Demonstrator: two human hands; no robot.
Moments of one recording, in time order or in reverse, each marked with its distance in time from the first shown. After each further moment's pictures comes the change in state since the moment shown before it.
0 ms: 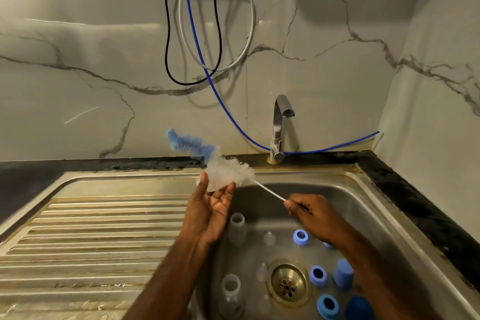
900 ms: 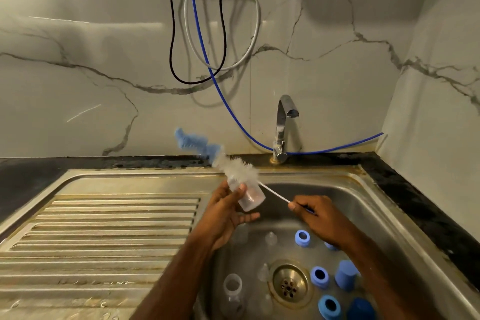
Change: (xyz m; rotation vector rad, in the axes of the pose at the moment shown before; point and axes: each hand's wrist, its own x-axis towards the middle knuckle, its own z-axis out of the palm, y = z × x) left_hand -0.008 -0.016 -0.001 0.632 -0.089 -0.025; right_hand -0.003 0.004 -0.003 0.012 -0.040 0.016
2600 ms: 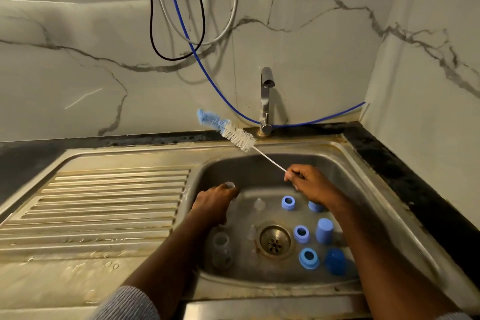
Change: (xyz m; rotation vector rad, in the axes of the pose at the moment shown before) left_hand 0.002 -0.045 -0.026 2.212 -0.165 0.021; right_hand -0.011 0.031 -0.010 0.061 0.038 0.219
